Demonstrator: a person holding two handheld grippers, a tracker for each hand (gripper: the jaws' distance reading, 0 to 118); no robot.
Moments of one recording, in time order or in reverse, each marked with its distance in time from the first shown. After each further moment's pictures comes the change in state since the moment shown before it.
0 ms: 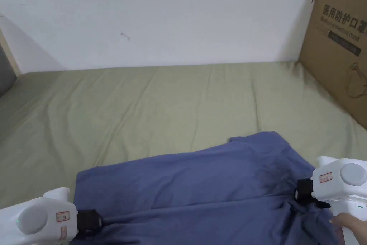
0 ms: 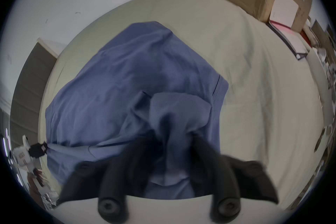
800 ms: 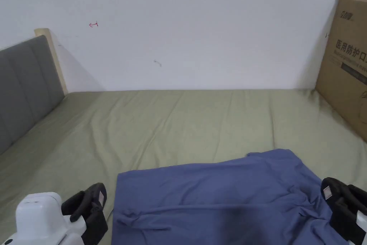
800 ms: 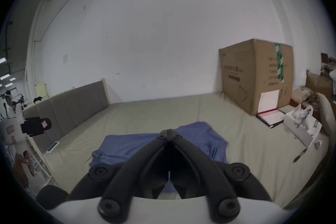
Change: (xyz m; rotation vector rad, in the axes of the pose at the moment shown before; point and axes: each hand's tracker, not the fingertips) left arm 0.051 -0.143 0.250 0.871 -0.155 -0.123; right arm -0.080 -0.203 0.257 0.819 0.278 0.250
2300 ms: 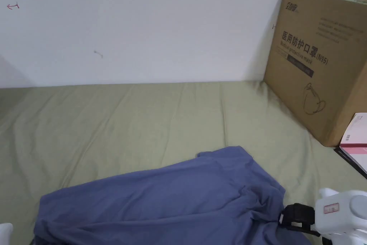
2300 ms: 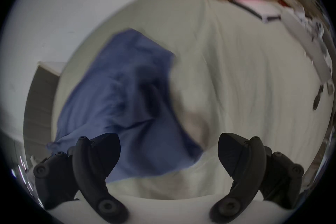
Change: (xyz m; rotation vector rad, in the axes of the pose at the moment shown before) left arm -0.027 -0.076 -0.154 -0.709 0.091 0.000; right arm 0.223 -0.066 -0.195 -0.862 -0.338 -0.464
